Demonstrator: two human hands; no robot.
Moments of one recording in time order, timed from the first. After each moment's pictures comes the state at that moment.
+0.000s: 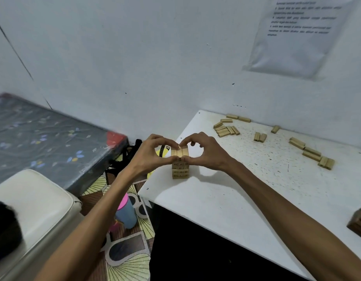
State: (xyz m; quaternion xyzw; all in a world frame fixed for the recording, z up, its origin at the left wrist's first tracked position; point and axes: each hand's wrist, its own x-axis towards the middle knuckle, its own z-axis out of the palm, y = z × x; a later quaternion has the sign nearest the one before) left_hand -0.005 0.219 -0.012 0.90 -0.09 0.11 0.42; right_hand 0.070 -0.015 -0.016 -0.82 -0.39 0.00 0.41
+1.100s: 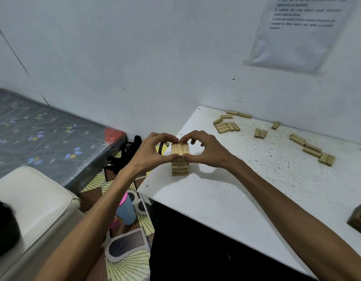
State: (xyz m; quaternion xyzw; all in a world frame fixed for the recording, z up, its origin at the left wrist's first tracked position) left_hand -0.005 0.218 -0.017 0.90 -0.07 0.09 0.42; right_hand 0.073 -0.016 -0.021 -0.83 -0.39 0.02 0.41
